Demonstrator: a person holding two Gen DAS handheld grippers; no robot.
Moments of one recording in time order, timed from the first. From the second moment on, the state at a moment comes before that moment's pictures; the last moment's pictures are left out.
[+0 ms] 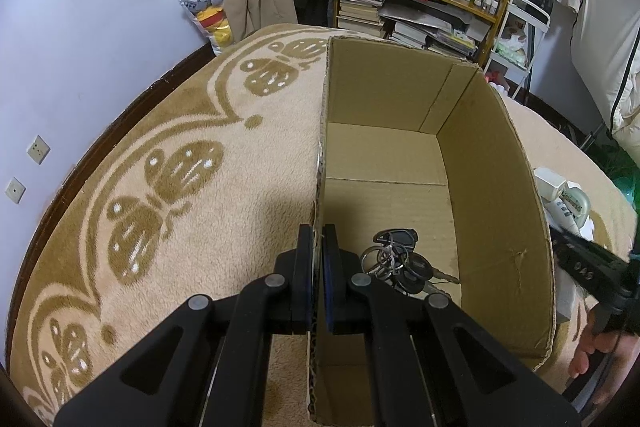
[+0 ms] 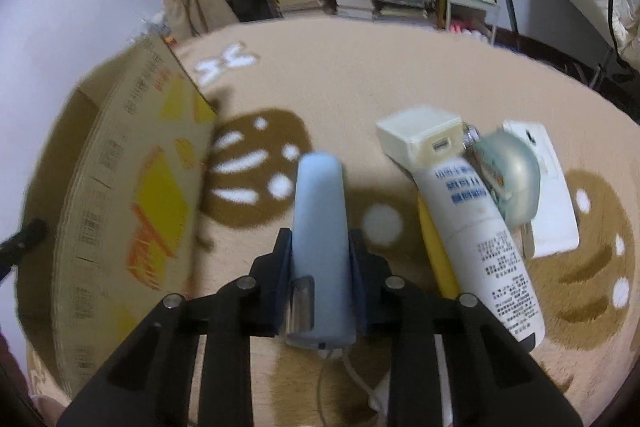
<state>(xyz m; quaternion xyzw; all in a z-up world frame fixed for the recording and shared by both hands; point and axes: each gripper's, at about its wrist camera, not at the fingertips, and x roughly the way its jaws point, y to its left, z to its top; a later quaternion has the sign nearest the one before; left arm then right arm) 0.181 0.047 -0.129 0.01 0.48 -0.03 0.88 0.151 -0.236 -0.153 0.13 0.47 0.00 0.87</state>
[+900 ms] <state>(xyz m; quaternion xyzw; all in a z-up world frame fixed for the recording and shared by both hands) 0.180 0.047 -0.127 0.00 0.49 -0.03 0.87 0.158 -0.119 -0.094 0.07 0.40 0.12 0.91</state>
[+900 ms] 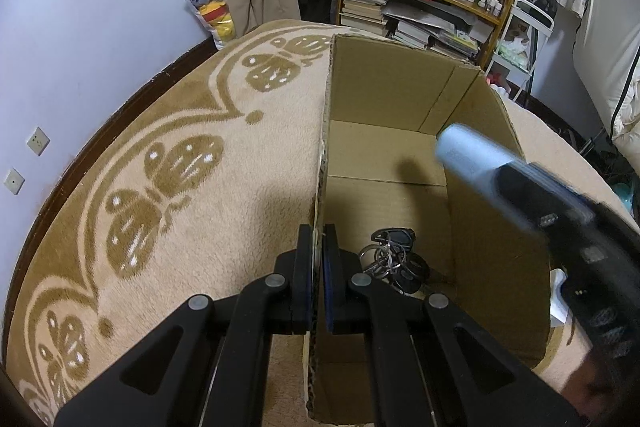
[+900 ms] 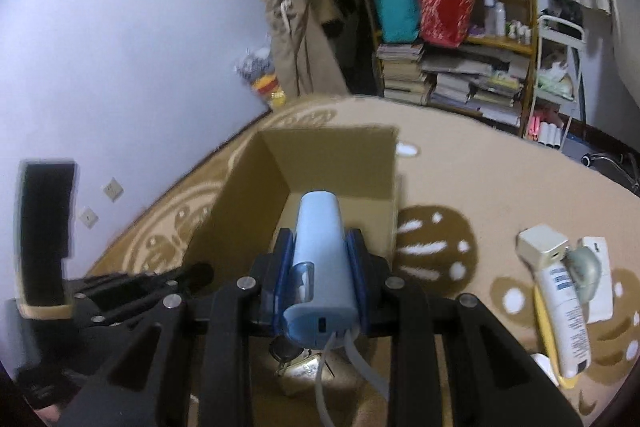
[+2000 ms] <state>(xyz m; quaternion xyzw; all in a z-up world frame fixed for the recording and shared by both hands) 0.181 0.048 -0.125 0.00 0.49 -0.02 0.87 0.152 -0.254 -0.077 0.06 0.42 0.02 0.90</state>
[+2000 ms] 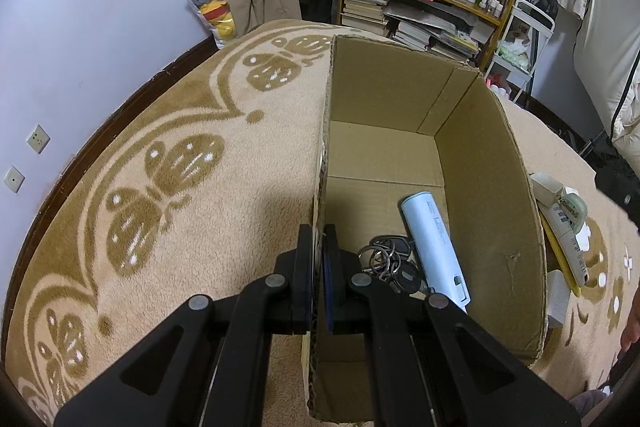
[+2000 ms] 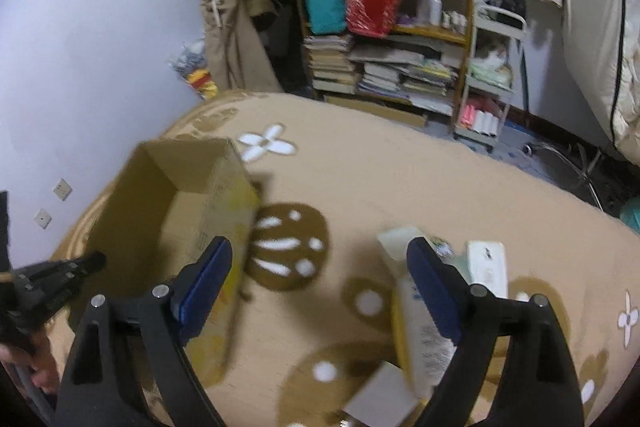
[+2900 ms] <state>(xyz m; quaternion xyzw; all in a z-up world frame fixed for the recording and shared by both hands) 0.180 0.050 -0.128 0.00 0.49 -0.02 0.87 0.142 -0.323 -0.170 0.10 0.52 -0.03 0.85</state>
